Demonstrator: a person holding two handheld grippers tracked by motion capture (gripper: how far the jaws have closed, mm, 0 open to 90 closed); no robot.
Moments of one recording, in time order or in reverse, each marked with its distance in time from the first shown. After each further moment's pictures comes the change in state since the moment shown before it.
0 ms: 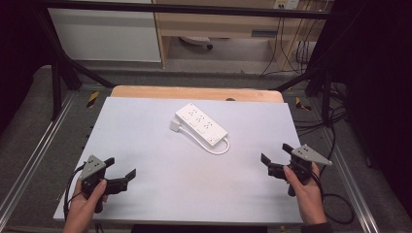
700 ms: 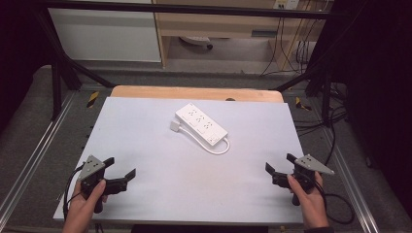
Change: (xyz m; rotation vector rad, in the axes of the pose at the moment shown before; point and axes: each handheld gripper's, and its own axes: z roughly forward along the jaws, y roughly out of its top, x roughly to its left) left arm 0.000 0.001 -0.002 -0.015 -0.006 -0.002; right arm -0.012 -0.033 -0.008 0.049 -0.028 0.023
